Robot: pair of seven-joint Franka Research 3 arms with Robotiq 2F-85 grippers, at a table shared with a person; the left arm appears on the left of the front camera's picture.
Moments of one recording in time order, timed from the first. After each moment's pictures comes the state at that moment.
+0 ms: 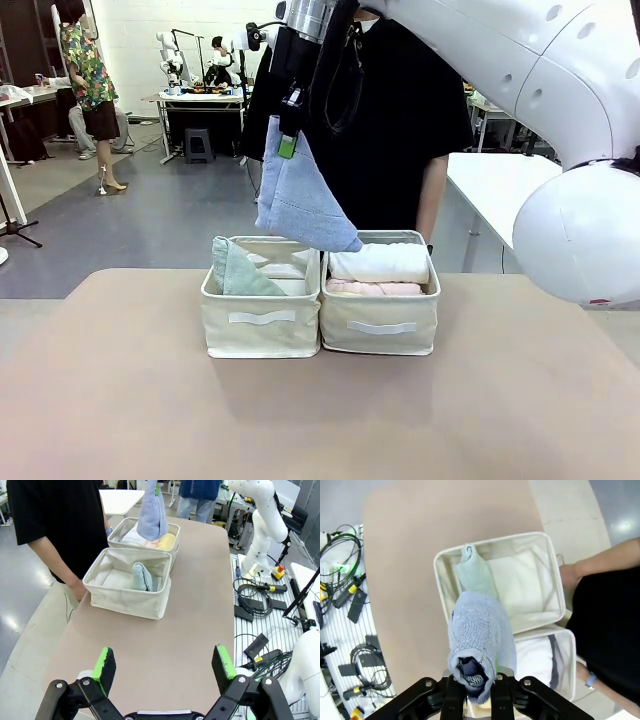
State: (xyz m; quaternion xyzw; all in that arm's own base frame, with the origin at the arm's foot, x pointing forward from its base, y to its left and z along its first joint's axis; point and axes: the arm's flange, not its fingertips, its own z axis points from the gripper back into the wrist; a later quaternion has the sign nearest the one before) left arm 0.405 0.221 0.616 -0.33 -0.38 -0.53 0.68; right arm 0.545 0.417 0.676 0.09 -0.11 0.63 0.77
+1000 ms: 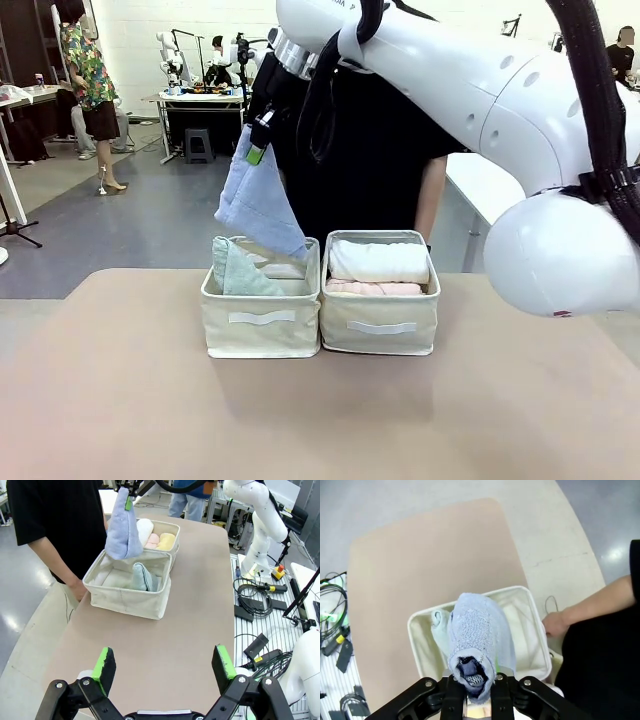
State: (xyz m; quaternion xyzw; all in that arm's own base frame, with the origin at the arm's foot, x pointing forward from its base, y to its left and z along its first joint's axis) left arm 0.405 0.221 0.617 -0.33 -0.38 -0.53 0.68; right arm 0.596 0.451 0.629 0.16 -0.20 0.60 0.76
